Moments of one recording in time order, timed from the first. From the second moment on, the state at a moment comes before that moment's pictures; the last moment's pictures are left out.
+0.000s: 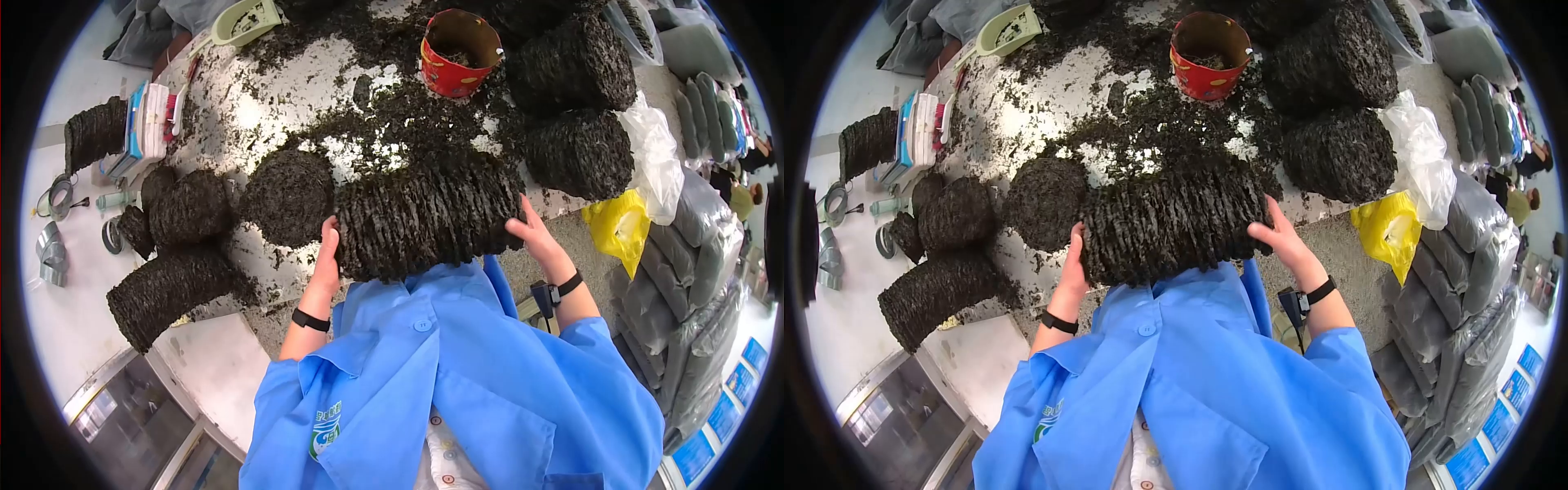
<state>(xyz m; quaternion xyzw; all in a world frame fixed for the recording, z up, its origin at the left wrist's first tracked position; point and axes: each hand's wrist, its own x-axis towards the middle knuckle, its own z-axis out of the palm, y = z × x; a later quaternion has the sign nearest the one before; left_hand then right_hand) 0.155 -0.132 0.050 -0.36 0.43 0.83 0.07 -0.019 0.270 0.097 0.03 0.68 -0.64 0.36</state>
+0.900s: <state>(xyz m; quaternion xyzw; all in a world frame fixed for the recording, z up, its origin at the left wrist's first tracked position) -0.118 0.039 0.216 0.20 0.94 0.24 -0.15 -0.076 0.201 -0.029 0.37 0.32 -0.84 0.23</state>
